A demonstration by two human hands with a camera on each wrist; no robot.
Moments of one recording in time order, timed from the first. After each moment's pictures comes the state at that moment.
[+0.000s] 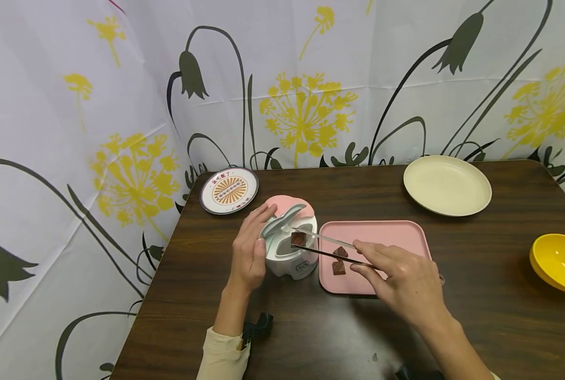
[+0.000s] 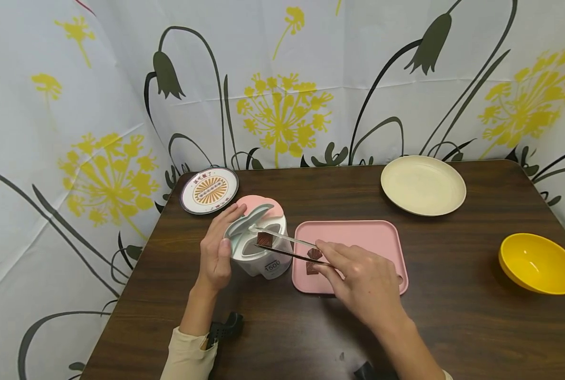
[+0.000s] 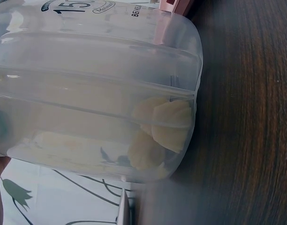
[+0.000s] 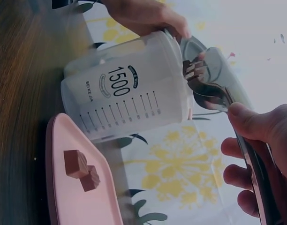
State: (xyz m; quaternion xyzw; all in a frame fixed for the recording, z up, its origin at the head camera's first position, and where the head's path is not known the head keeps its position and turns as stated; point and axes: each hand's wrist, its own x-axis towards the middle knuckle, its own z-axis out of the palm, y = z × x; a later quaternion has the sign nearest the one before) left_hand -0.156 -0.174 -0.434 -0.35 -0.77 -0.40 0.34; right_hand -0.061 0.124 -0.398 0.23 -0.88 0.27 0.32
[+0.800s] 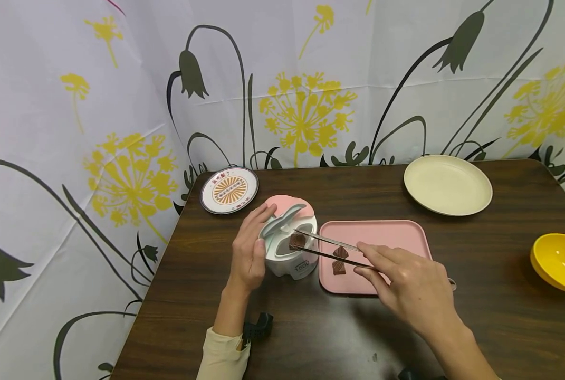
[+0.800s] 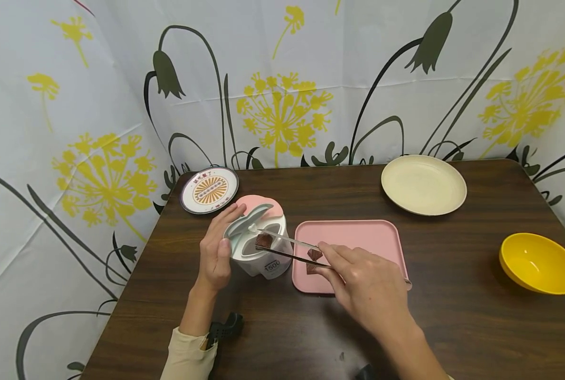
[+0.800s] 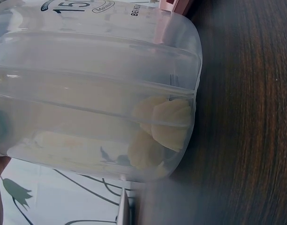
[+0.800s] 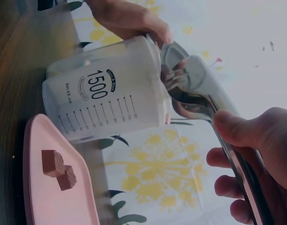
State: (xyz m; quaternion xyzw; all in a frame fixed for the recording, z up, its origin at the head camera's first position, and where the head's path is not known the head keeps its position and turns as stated) left_hand -0.156 -0.175 -0.435 -0.35 -0.77 -0.40 0.34; right_hand -0.052 0.125 -0.385 0.23 -0.89 0.21 0.34
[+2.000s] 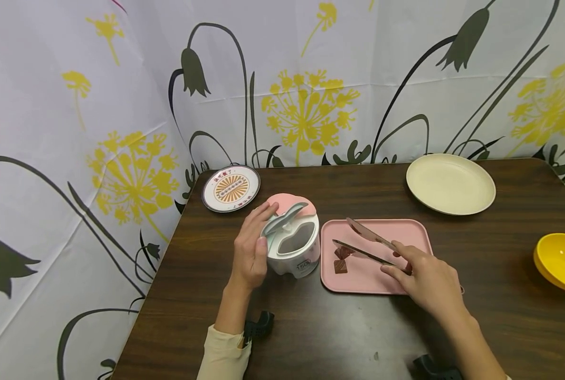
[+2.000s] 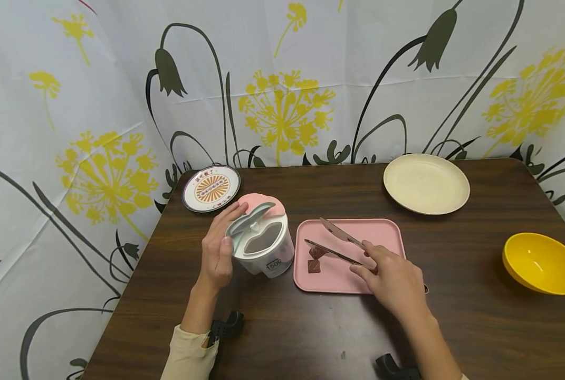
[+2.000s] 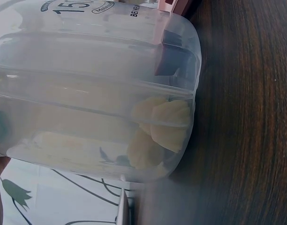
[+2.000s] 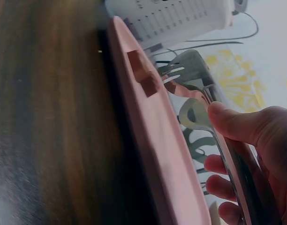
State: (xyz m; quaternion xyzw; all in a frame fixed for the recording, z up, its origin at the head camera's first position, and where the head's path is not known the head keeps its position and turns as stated) left_hand -0.156 -0.175 -0.434 -0.35 -0.77 -0.40 0.34; right_hand -0.073 0.171 -0.457 0.05 -0.96 0.25 0.14
